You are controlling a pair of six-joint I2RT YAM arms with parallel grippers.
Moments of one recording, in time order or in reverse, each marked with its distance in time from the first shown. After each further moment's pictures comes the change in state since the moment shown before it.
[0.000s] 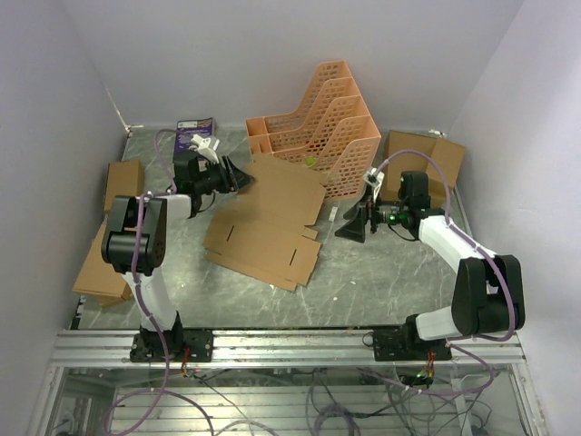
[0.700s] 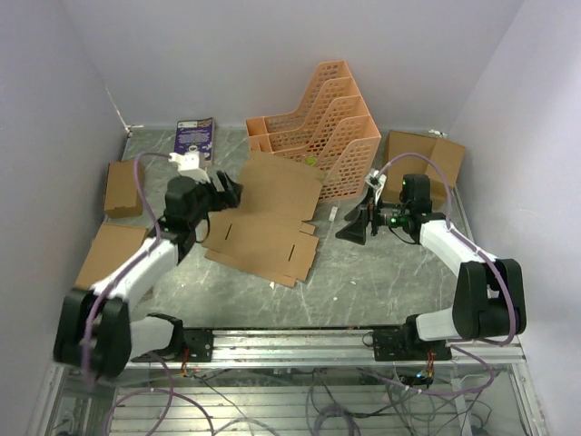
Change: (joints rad) left arm -0.227 -0.750 -0.344 -0.313 -0.708 0.118; right arm -0.008 -0.032 -0.046 0.053 -0.003 0.036
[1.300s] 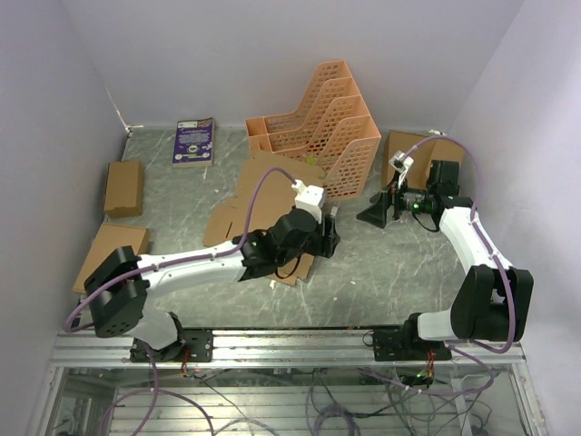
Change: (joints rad) left arm -0.780 0.356 0.380 -0.224 -0.315 -0.193; right arm -0.167 -0.011 0.209 -0.322 0.054 -0.185
